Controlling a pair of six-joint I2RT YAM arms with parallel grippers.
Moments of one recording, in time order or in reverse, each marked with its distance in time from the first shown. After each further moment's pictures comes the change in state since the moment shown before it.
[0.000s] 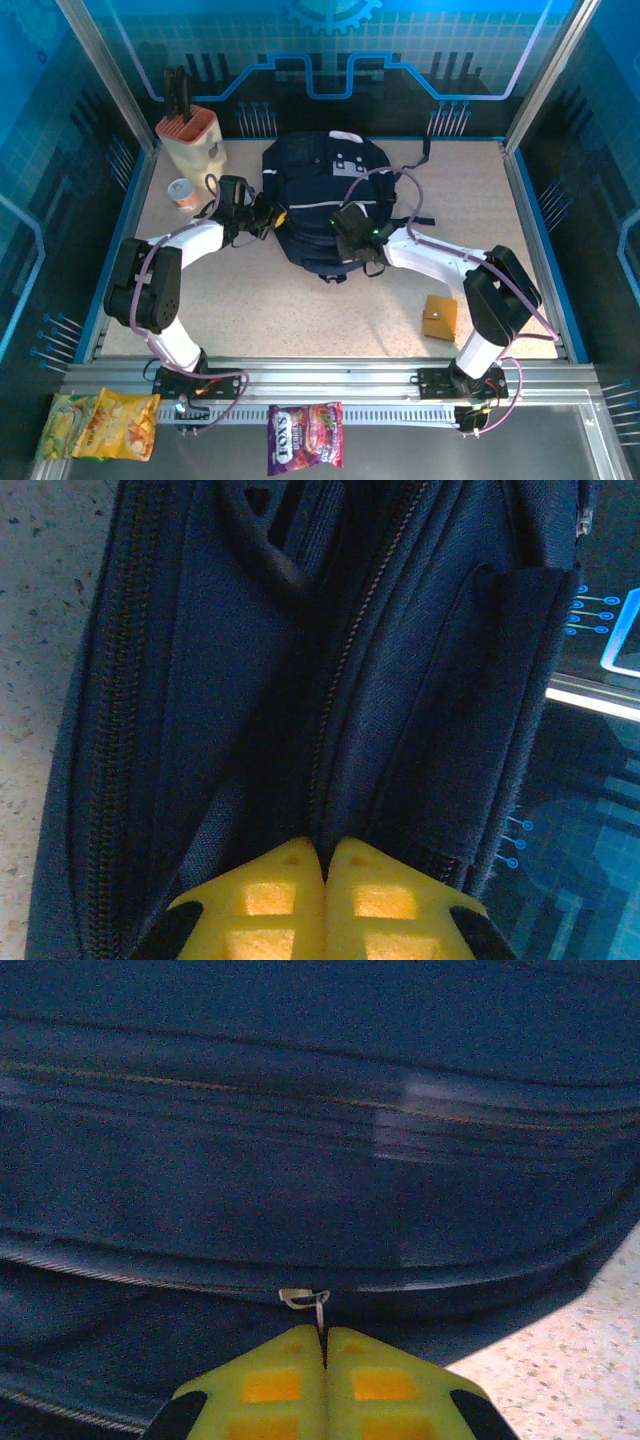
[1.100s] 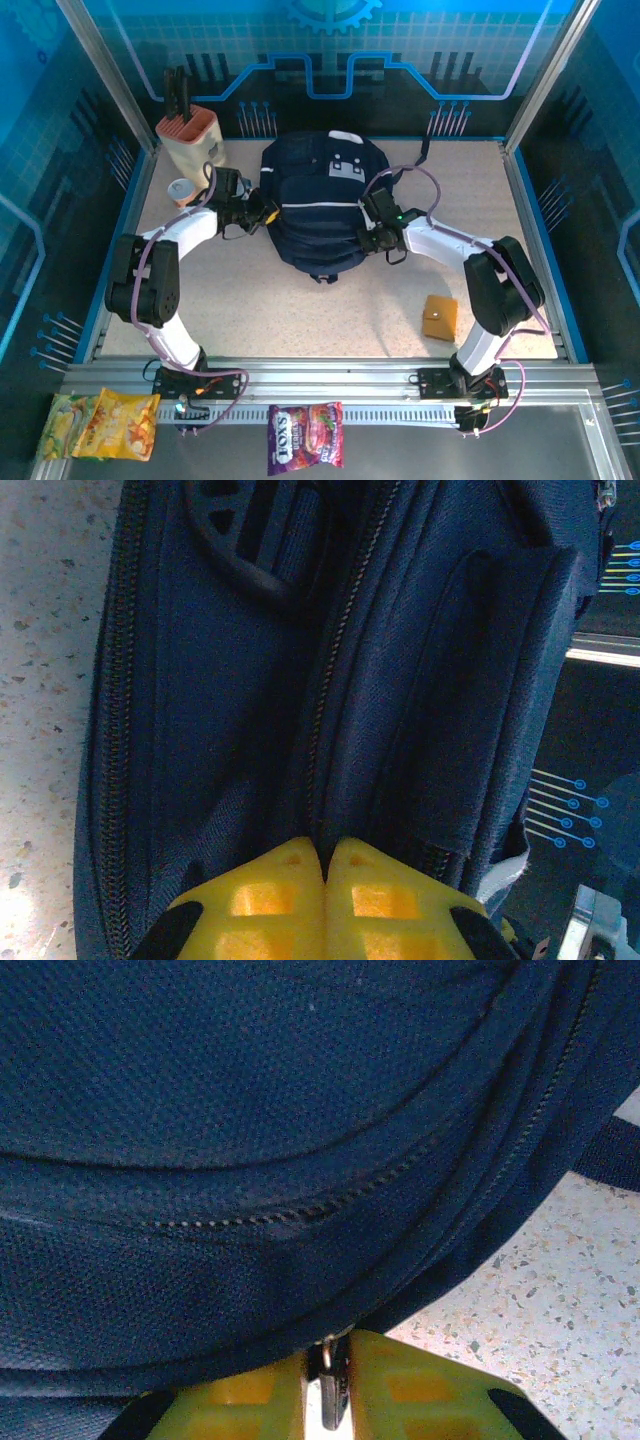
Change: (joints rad) left arm 0.059 0.034 0.122 -0.220 0.034 0.249; right arm -0.216 0.036 -0.048 0.071 -0.243 -0.278
